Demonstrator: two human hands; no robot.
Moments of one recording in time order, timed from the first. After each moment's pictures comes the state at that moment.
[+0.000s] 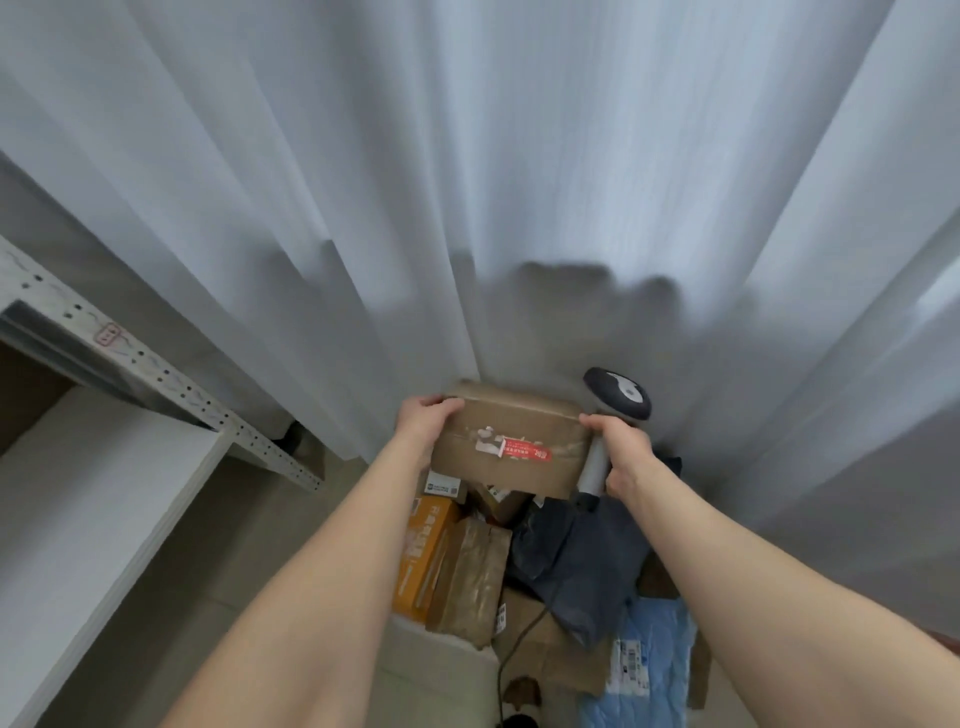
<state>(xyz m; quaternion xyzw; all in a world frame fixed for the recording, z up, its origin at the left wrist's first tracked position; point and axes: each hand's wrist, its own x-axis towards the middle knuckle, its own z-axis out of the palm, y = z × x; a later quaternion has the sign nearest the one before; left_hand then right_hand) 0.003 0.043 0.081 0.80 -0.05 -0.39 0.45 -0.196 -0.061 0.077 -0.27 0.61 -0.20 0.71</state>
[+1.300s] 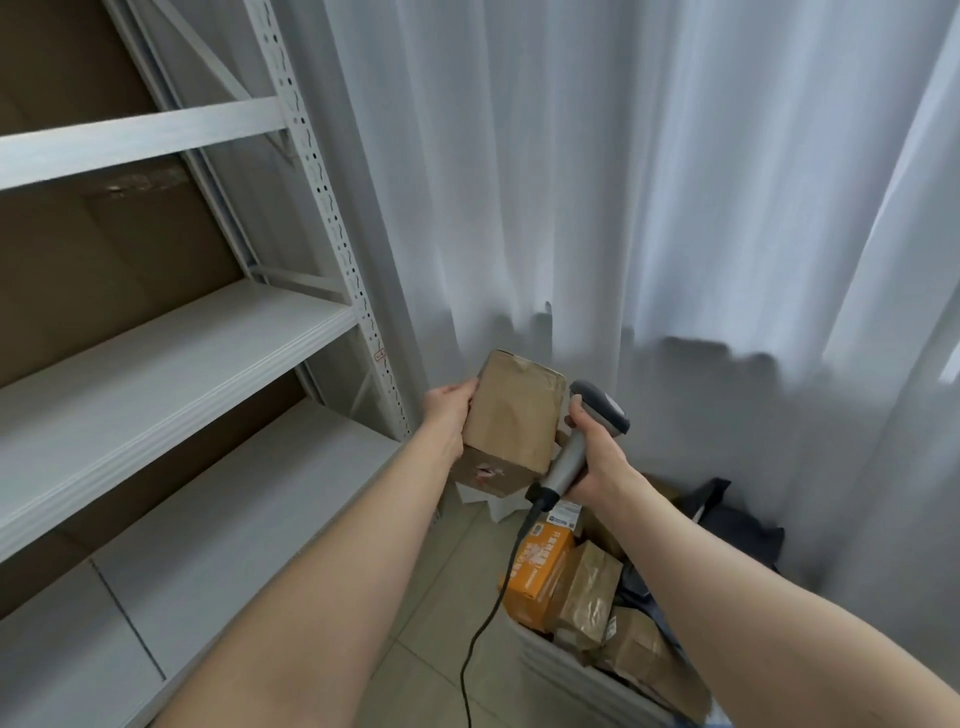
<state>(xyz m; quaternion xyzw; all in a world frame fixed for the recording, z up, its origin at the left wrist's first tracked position) -0.031 0.322 0.314 0.72 0.00 -0.25 0.65 -0.151 0.215 0.247 -0.24 0.34 -0.13 0.90</state>
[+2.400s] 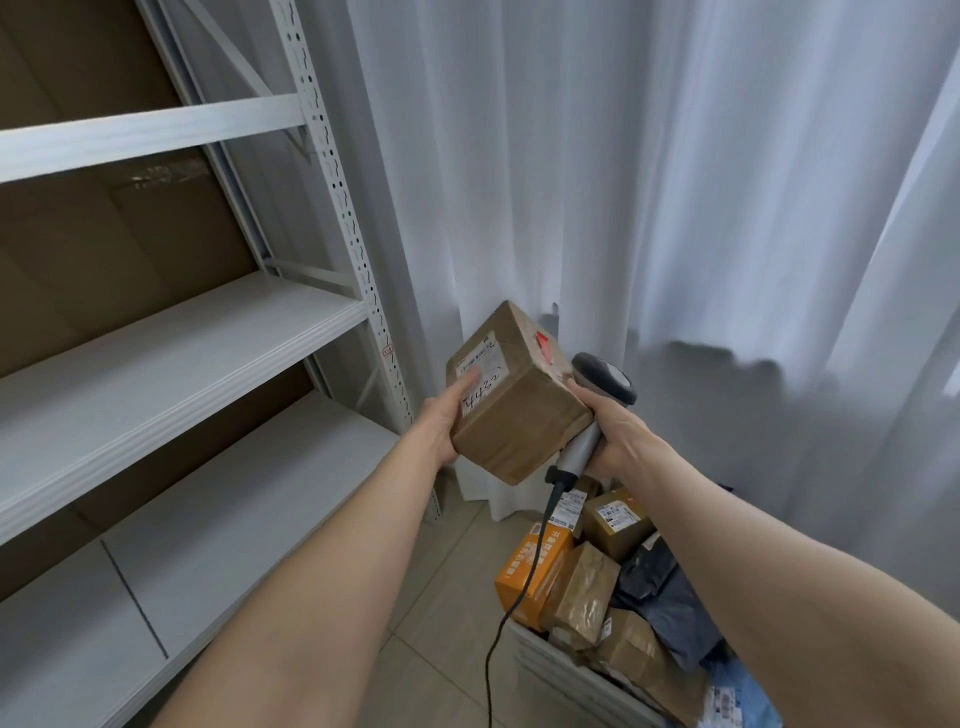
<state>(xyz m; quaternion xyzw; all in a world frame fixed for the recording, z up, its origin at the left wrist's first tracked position) -0.032 0.342 0.311 0.58 0.03 -0.41 0.71 -0.164 0.195 0.288 -0.34 0.39 -0.11 0.85</state>
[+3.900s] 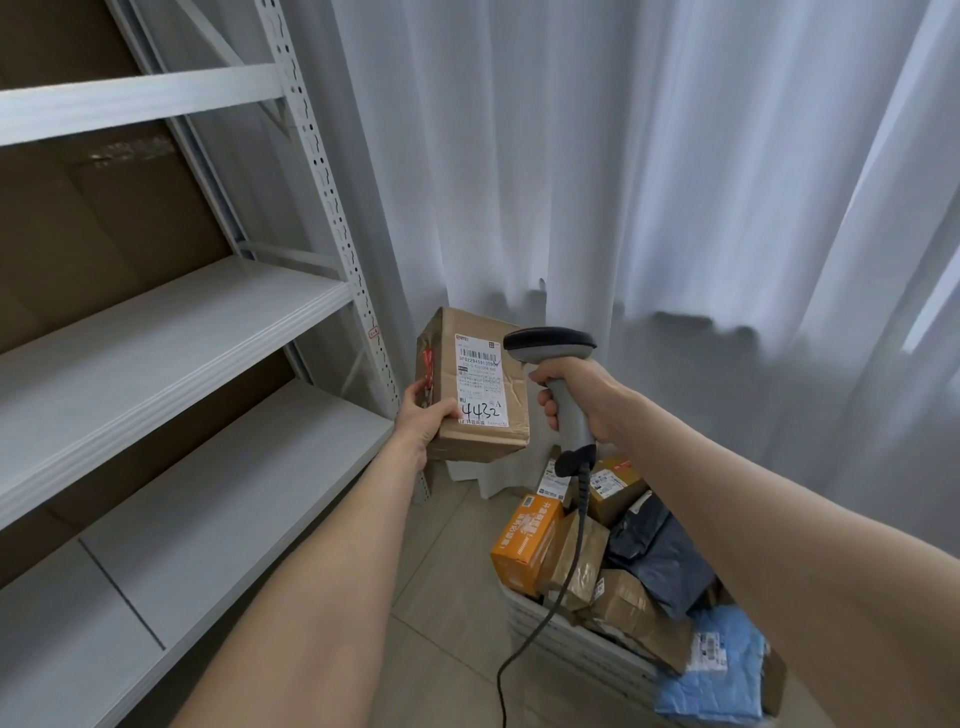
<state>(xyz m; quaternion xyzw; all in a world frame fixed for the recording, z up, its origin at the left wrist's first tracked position) -0.013 0.387 0.256 0.72 -0.06 -0.27 0.63 -0.175 0.243 0.326 -0.57 0.31 -0.06 0.76</state>
